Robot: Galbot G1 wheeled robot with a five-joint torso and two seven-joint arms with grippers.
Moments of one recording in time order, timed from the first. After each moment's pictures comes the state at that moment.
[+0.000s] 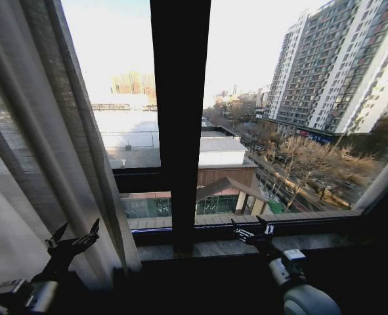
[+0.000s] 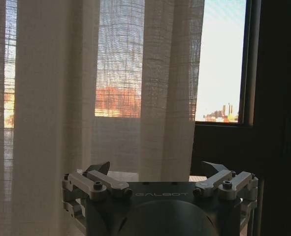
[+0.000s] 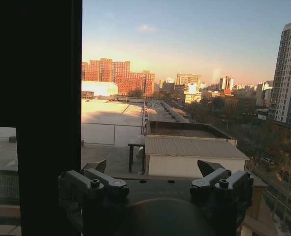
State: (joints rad) left arm 1.74 -1.27 -0.99 -2.43 -0.57 0.26 0.00; right arm -1.58 1.10 0.55 2.38 0.39 -0.37 0.23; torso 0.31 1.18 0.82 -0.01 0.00
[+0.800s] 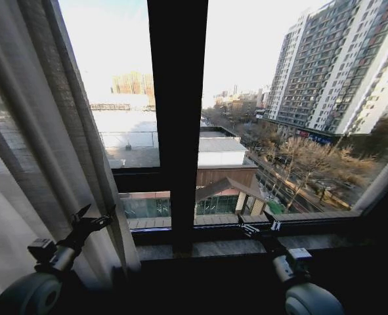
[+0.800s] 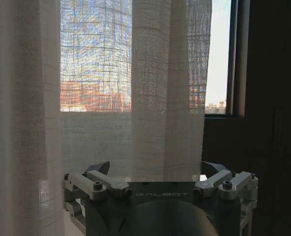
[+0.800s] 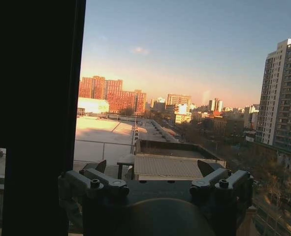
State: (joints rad) left arm 1.51 -1.06 -0.92 -2.23 -0.66 0.32 0.07; right arm -1.56 1.13 0.57 2.39 0.33 -0.31 0.24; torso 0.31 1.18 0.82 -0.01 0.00
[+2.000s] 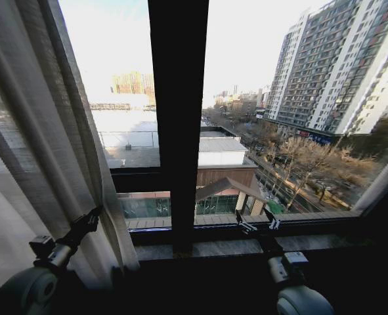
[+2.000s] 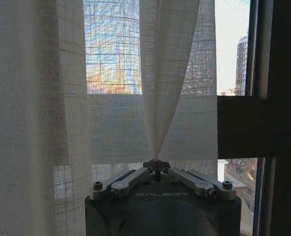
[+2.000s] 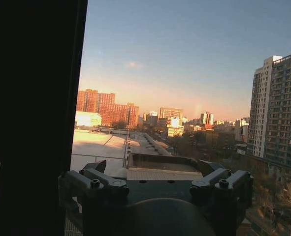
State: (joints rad) left arm 1.46 -1.04 -0.94 -2.11 -0.64 0.32 0.15; right arm -1.55 1.21 0.53 2.38 0.22 -0.25 0.23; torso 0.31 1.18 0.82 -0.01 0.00
